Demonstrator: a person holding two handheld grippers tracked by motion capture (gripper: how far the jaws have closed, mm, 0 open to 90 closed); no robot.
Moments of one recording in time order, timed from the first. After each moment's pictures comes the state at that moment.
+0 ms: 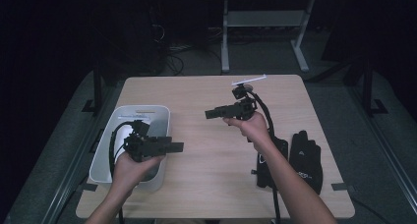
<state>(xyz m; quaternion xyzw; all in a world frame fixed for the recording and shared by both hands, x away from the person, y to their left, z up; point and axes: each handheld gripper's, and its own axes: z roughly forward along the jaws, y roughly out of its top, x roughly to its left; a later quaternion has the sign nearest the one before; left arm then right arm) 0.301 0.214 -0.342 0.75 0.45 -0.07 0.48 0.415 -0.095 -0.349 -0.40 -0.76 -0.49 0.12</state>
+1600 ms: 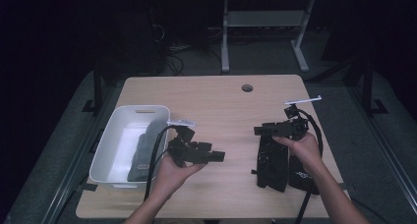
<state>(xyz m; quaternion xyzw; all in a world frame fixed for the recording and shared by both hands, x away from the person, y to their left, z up) 0.301 0.115 -0.365 0.78 0.38 -0.12 0.48 0.367 -0.228 -0.383 -0.45 -0.74 -0.48 0.09</state>
